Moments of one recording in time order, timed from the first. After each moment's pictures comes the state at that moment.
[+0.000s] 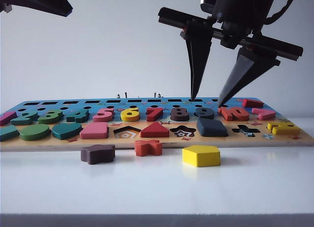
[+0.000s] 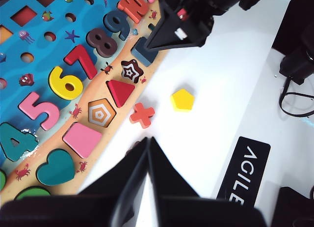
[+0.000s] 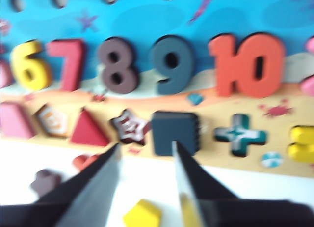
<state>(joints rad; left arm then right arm) -0.49 0.92 0.89 -0.77 0.61 0.22 0.75 1.42 1.09 -0.73 0.04 0.71</state>
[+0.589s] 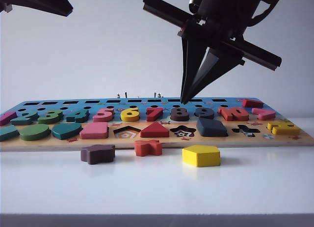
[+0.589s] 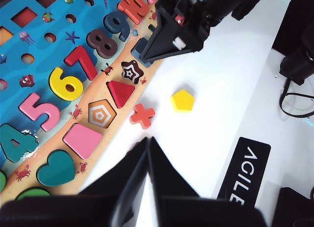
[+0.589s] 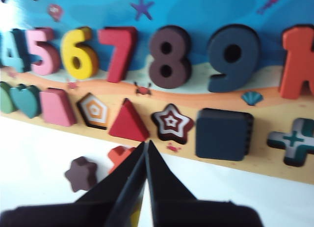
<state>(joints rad) -0.49 0.92 0.89 -0.77 0.61 0.22 0.75 1.45 1.09 -0.67 -0.08 0.71</state>
